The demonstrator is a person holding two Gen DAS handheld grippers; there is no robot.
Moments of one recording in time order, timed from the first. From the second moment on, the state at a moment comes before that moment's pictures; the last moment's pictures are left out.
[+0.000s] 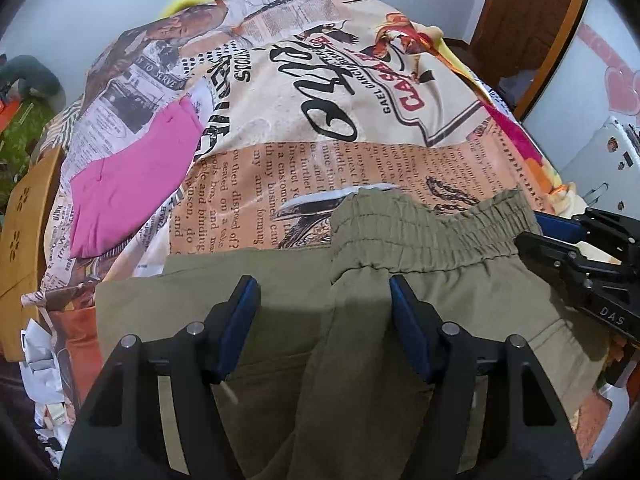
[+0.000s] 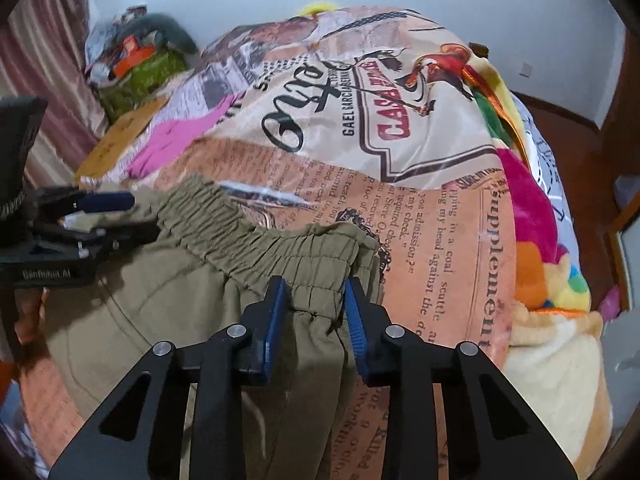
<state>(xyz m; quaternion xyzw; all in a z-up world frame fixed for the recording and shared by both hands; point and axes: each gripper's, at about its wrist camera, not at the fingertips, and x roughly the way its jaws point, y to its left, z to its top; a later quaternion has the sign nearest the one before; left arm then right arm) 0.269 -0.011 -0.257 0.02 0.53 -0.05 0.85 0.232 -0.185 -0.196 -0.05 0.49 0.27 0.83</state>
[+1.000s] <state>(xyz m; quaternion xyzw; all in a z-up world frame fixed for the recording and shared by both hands) 0.209 0.053 -0.176 0.01 0.45 0.02 0.89 0.191 -0.212 -0.131 0.02 0.44 0.24 0.87</state>
